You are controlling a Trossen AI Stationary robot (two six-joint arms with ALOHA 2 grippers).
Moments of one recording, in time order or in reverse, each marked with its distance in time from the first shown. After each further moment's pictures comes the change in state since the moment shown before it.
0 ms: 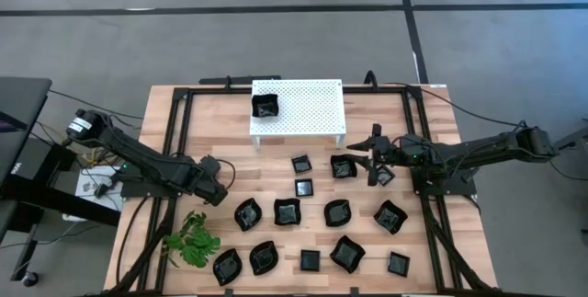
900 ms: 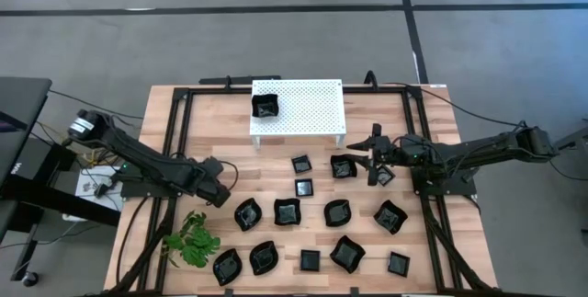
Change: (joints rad) left arm 0.002 0.038 0.000 0.060 -0.005 0.003; right arm 0.000 0.000 0.000 0.008 0.000 0.000
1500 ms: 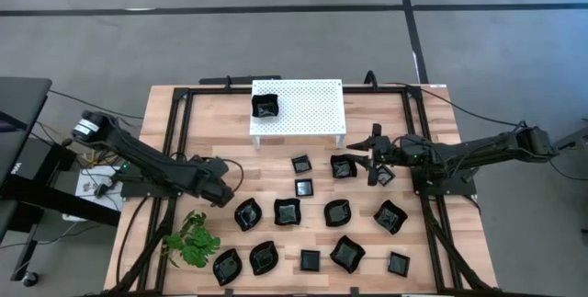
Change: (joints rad) left arm 0.000 0.050 0.073 -0.036 -0.070 0.085; right arm 0.000 0.000 0.000 0.000 0.000 -0.002
